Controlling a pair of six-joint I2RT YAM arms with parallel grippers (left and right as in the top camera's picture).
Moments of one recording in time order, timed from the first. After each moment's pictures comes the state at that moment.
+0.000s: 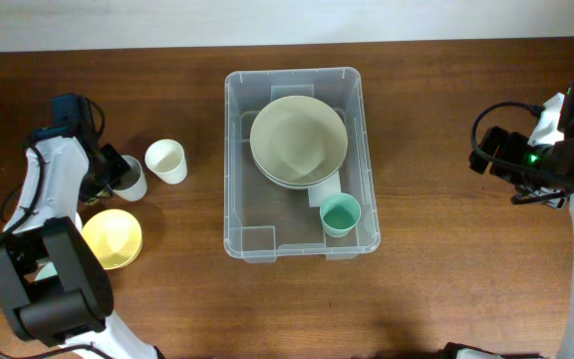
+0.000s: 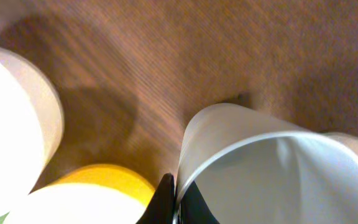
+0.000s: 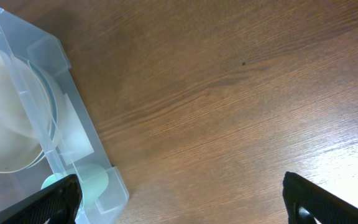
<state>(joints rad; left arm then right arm) 0.26 1.90 1.45 -0.95 -0.11 -0.46 -0.28 1.42 1.56 -1.30 -0.14 0.21</state>
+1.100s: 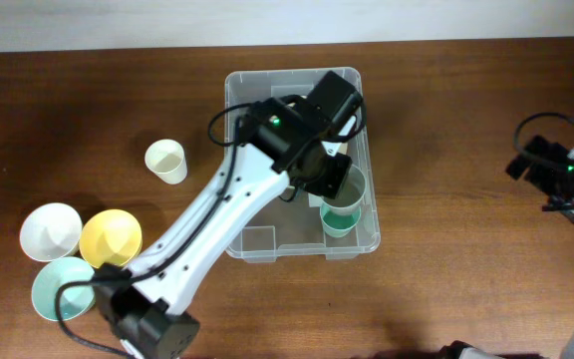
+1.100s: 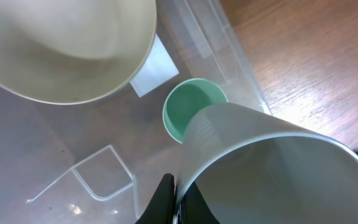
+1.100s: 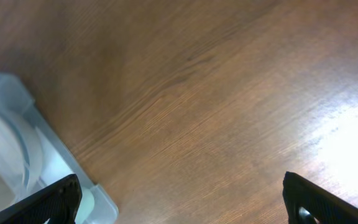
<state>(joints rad) -0.73 1.90 2.03 -1.37 0.07 -0.26 -0.47 1.42 1.56 -1.34 -0.12 0.26</state>
